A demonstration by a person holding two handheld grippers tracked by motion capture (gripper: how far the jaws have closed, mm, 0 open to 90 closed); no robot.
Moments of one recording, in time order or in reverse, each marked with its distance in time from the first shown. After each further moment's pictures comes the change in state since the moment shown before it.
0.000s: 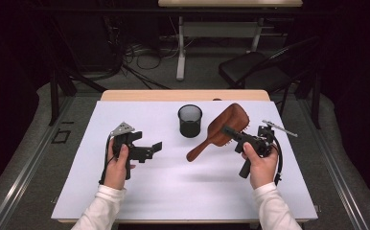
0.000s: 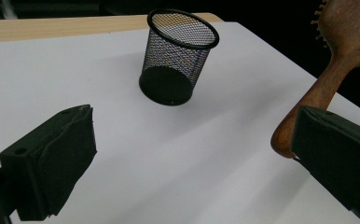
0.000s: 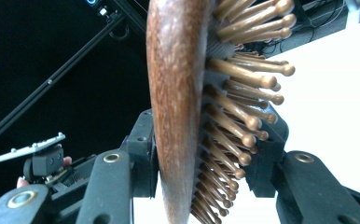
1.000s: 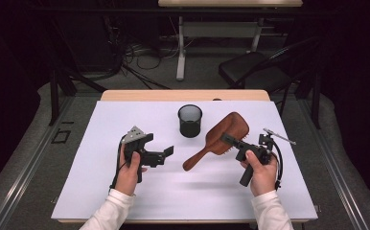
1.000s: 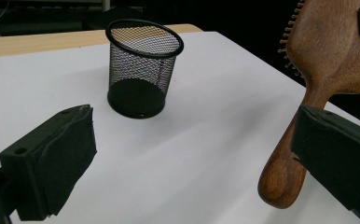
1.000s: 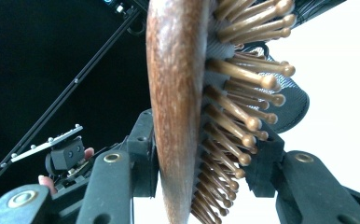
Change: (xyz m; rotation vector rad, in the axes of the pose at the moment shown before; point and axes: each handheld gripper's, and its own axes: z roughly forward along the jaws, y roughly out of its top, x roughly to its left) left arm -0.029 -0.008 0.017 -0.052 -0.037 0.047; right arm -0.016 -0.021 -0.008 0.032 0.090 0.103
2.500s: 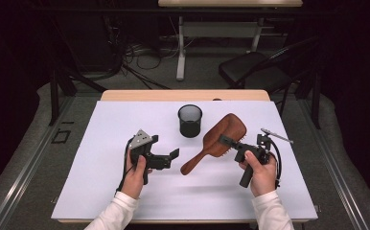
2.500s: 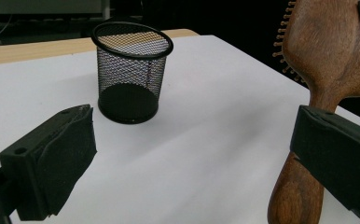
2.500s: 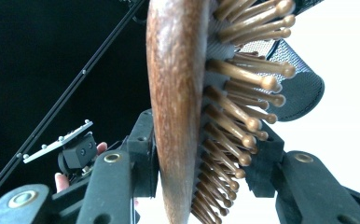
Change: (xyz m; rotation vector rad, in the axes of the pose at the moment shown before) left arm -0.013 -0.009 0.012 -0.034 0.005 0.032; right arm 0.001 -0.001 0.003 0.055 0.030 0.030
